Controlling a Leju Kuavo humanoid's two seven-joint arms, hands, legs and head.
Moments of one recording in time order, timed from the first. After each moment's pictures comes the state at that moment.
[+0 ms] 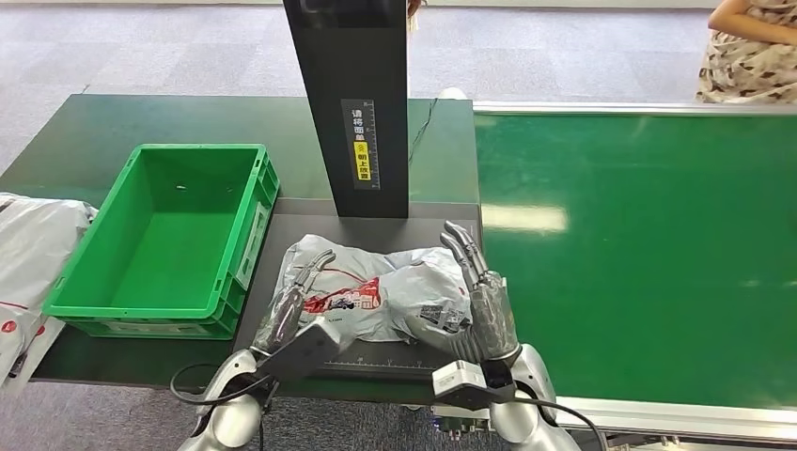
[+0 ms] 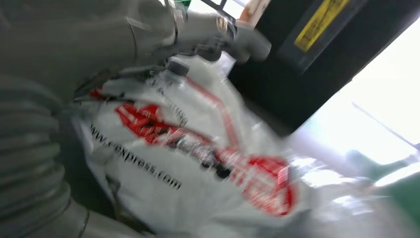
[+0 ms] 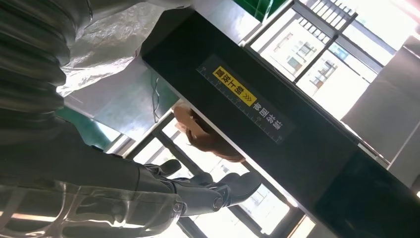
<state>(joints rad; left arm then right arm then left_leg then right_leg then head) -0.05 -0.06 -0.27 -1.47 -0.79 0.11 -0.19 -0.21 0.07 0.52 -1.30 0.50 -0.38 -0.67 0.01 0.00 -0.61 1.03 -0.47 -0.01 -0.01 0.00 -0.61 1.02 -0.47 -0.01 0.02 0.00</state>
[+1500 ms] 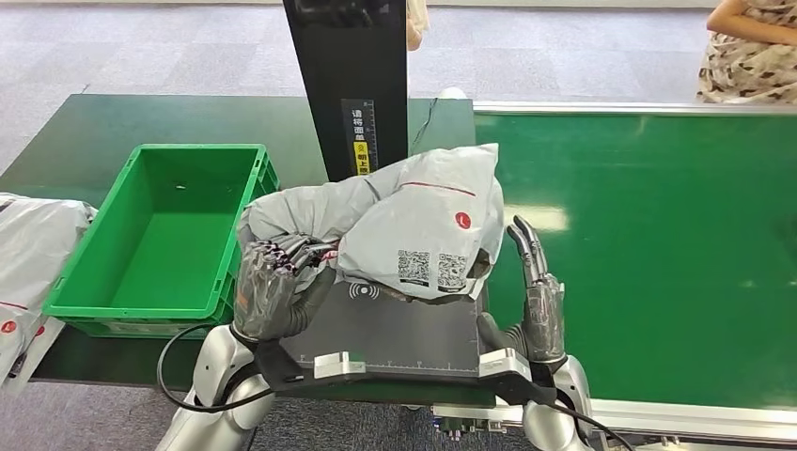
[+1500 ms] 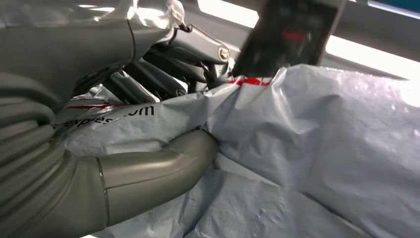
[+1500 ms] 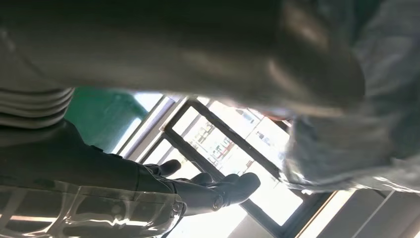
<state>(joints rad) -0.17 -0.02 -0.40 -1.56 -1.15 0.68 -0.39 -0.10 0.12 0.28 -1.44 0.59 -0.35 -0.64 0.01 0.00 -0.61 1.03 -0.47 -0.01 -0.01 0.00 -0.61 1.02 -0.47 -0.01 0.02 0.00</state>
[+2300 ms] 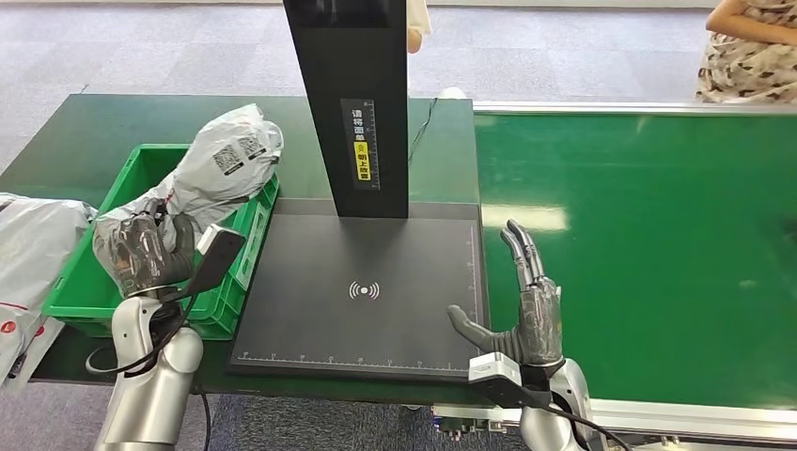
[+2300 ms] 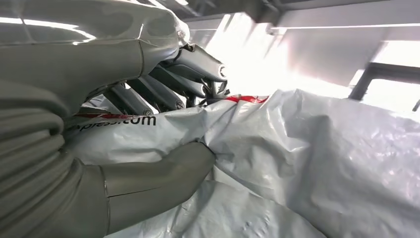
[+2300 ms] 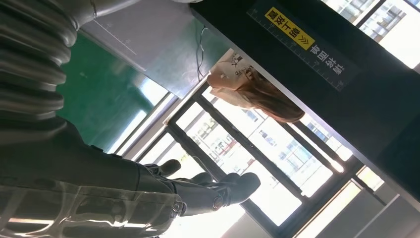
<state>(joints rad) -0.25 -0.01 0.09 -1.38 -1.22 0.63 0.01 -0.08 0.12 0.29 -1.44 0.66 -0.36 -0.62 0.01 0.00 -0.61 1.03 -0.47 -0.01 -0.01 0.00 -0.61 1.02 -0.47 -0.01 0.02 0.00</state>
